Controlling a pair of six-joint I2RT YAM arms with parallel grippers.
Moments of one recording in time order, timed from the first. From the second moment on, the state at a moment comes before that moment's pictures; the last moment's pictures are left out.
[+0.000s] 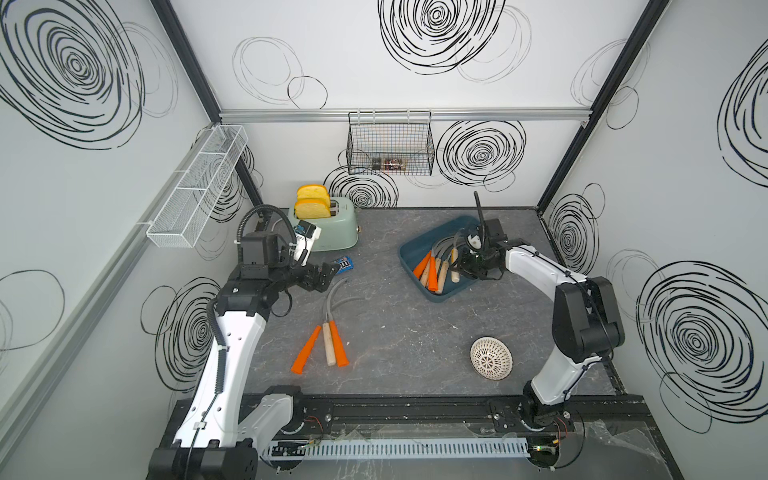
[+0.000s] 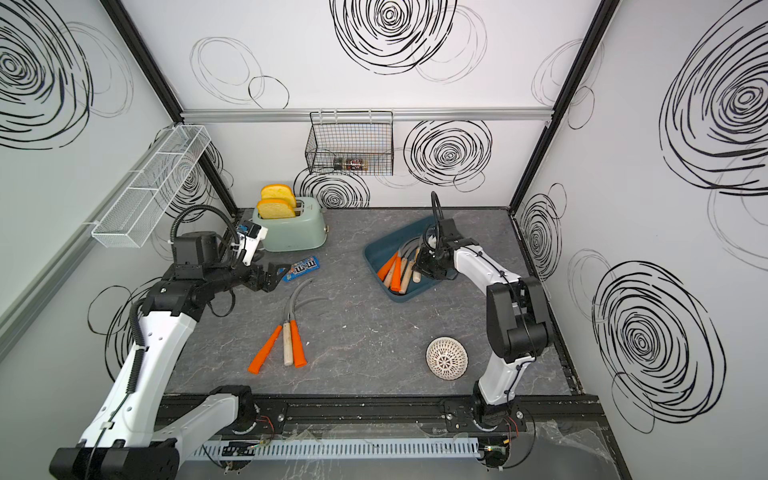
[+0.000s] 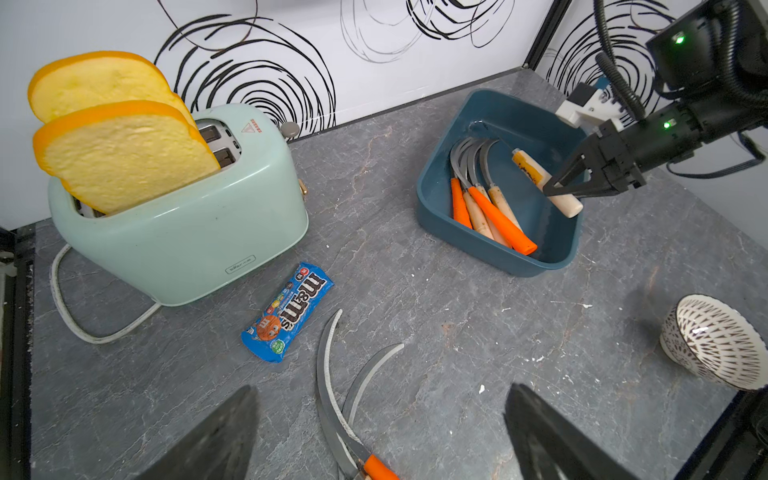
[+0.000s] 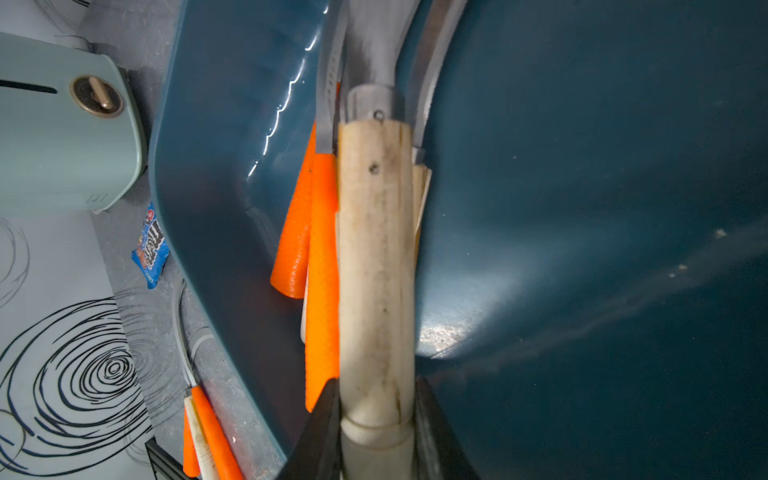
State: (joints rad) left arm 0.03 1.03 1.13 -0.74 0.49 0.25; right arm 0.26 1.75 1.24 -0.58 -0.37 0.58
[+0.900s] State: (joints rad) left arm 0.03 1.03 1.16 -0.74 0.48 0.24; right arm 0.33 1.87 1.28 -0.54 -0.33 0.61
